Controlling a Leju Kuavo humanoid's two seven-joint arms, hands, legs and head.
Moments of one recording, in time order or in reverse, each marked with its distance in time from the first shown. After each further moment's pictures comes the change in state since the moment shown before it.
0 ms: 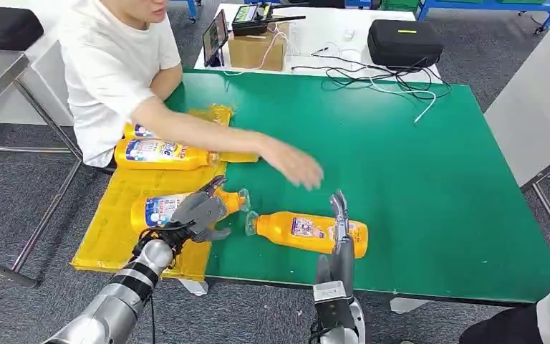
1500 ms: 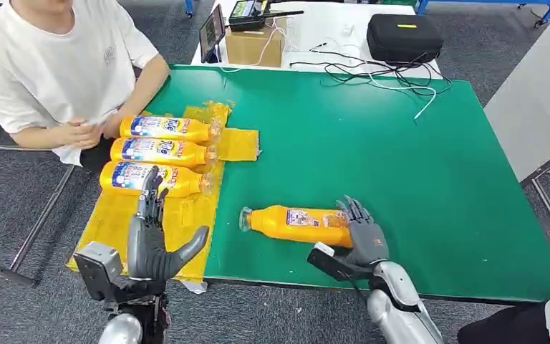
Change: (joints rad) left arm 0.562 -0.064 -0.116 -0.986 0.623 0.266 -0.082; right arm -0.291 -0.202 -0.156 0.475 0.806 0.217 0.481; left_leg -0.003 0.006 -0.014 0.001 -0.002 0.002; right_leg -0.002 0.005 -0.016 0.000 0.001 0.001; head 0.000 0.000
